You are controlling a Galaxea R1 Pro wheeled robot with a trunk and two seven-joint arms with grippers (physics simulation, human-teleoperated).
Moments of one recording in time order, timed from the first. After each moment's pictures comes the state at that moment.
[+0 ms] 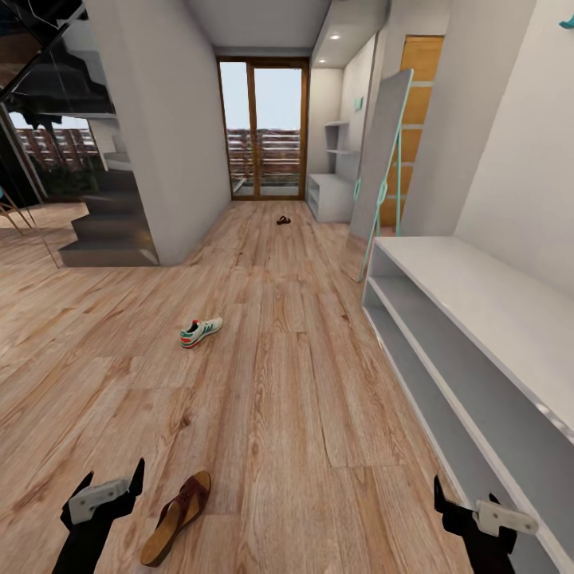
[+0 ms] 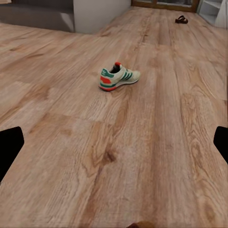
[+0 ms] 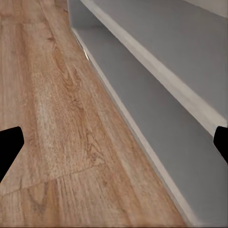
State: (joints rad) left arm 0.06 0.01 0.28 -1.32 0.14 -0.28 -0.10; right arm 0.07 0.01 -0.25 -1.30 -0.04 -0.18 -0.09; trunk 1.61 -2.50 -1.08
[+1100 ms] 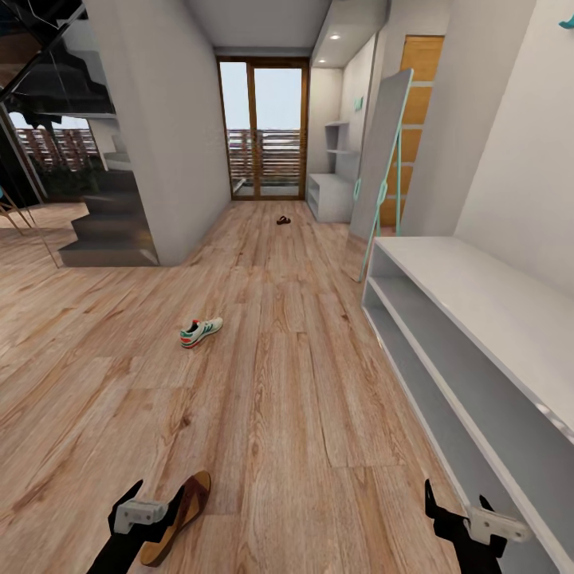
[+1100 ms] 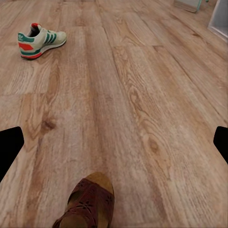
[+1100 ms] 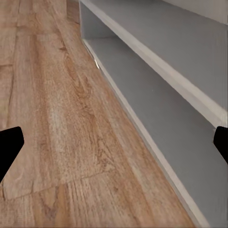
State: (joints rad) left arm -0.02 0.04 0.25 -1.06 -0.01 -0.35 -0.37; right arm 0.08 0.01 -0.21 -1.23 -0.03 -0.31 -0.09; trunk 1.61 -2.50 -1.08
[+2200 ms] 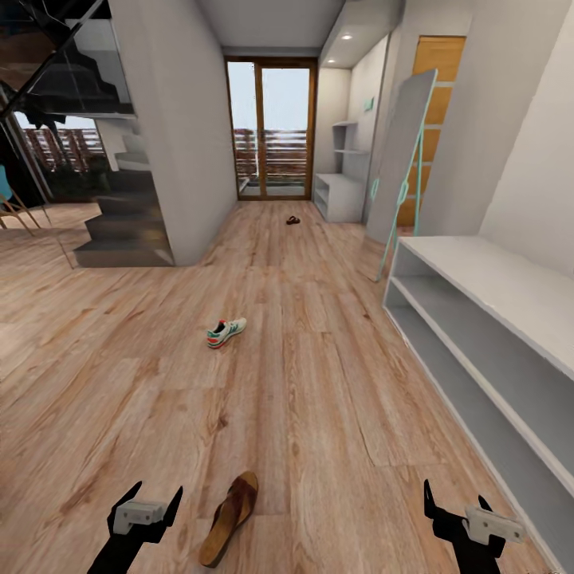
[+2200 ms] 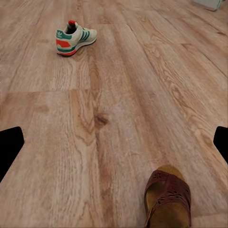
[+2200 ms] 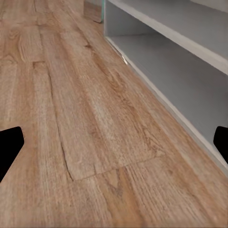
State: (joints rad) left arm -0.02 0.04 0.26 -1.04 0.00 -0.35 -0.37; right arm 0.08 0.01 -0.20 -1.23 -0.03 -0.31 -0.10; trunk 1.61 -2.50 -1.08
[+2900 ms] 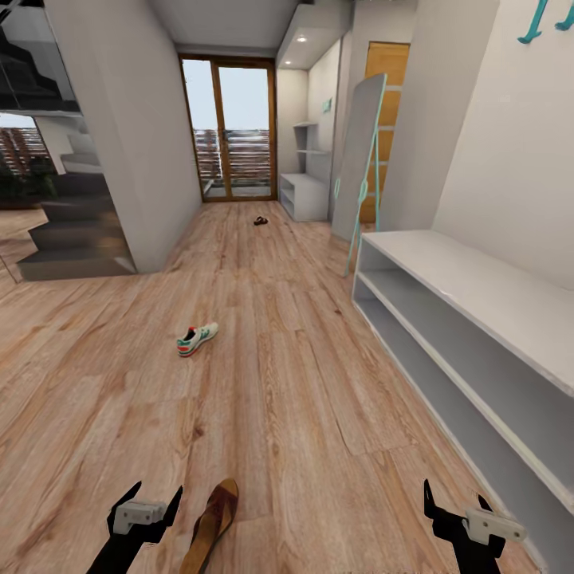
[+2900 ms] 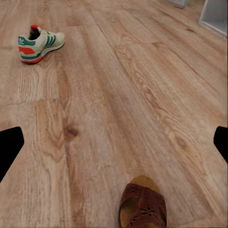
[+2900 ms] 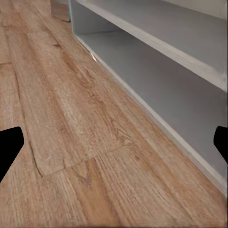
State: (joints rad) left arm -0.02 0.04 0.26 -1.04 -0.01 -0.35 -0.37; right arm 0.08 0.01 -0.20 -1.23 -0.03 -0.31 -0.10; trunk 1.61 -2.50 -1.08
